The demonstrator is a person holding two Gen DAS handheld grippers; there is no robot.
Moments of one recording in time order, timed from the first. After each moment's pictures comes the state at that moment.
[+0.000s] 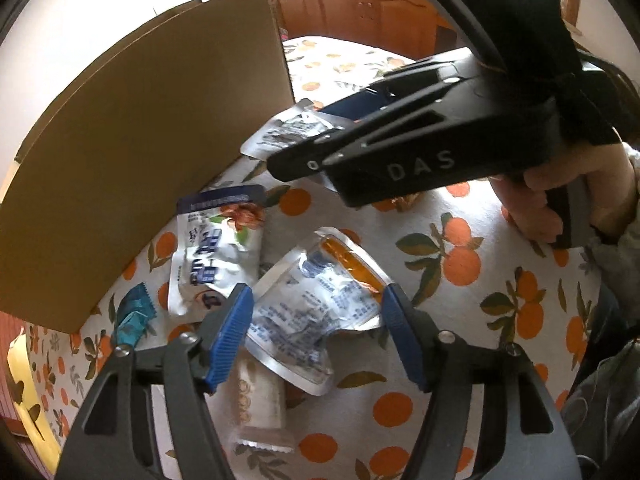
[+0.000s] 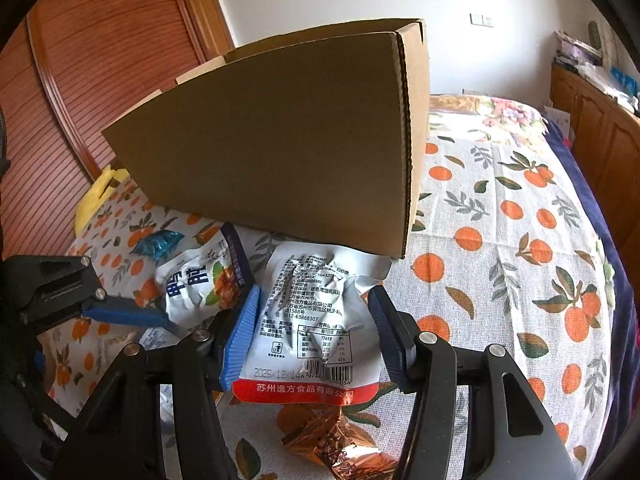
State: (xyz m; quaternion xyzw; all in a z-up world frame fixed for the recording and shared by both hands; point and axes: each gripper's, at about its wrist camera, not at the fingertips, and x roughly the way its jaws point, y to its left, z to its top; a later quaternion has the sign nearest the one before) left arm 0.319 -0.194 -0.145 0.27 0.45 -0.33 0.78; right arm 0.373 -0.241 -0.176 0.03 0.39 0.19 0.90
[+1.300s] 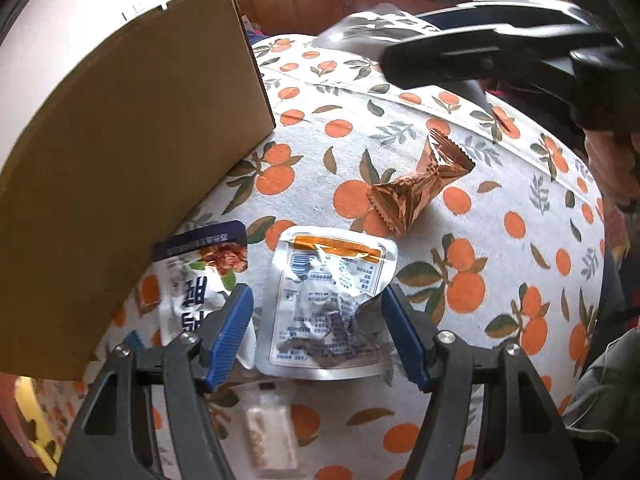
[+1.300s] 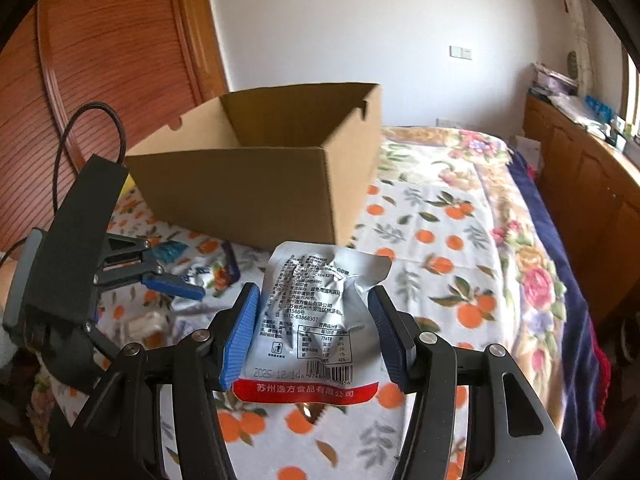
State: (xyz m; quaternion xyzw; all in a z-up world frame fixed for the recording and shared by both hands) left arm 0.351 -0.215 -0.160 0.29 0.46 -0.37 0.75; right arm 0.325 -0.271 -0.119 -0.01 0.36 0.15 0.92
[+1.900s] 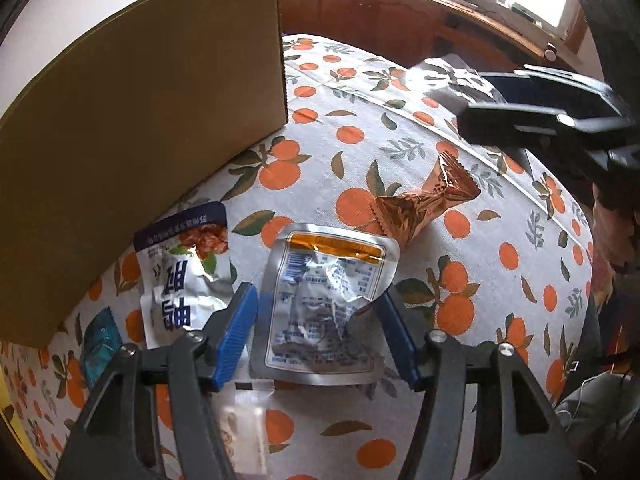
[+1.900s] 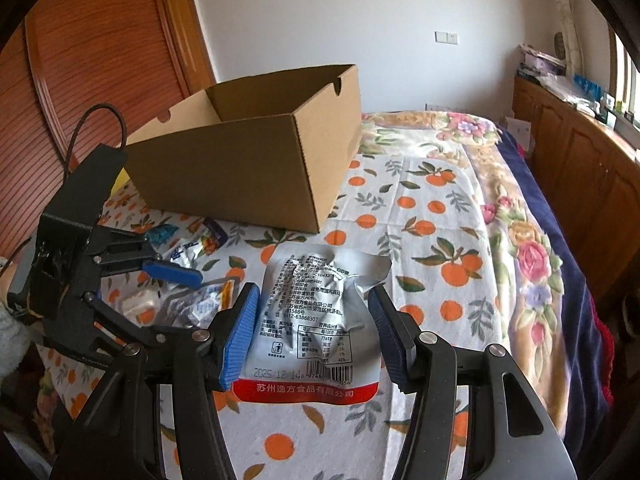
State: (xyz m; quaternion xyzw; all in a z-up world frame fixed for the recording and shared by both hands) left arm 0.360 -0.202 -0.161 0.21 0.48 -0.36 0.77; right arm 0.303 -0.287 -0.132 0.01 0.37 0.14 0.92
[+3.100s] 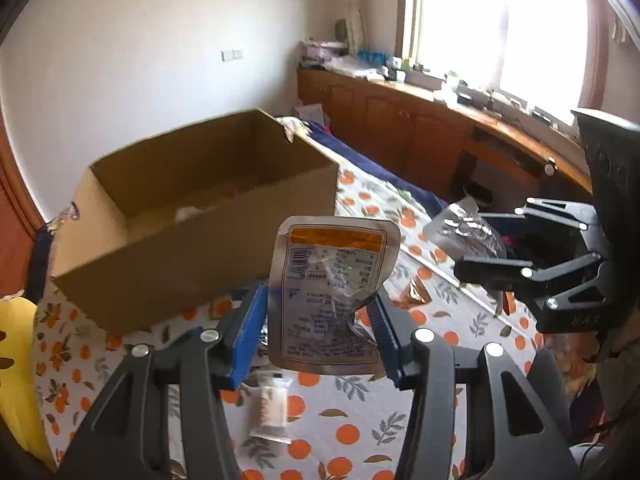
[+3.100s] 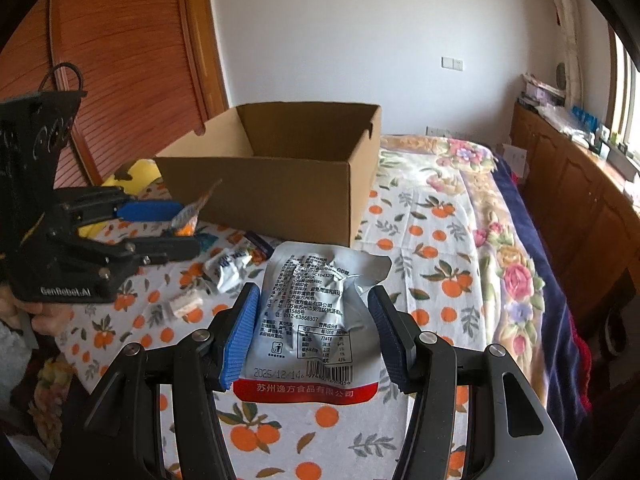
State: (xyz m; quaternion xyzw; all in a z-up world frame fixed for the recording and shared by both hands) left arm 0.310 -0.136 -0.045 0.10 0.35 -0.31 0.88; right arm 0.260 -0.251 -0.075 -0.02 0.34 0.13 0.93
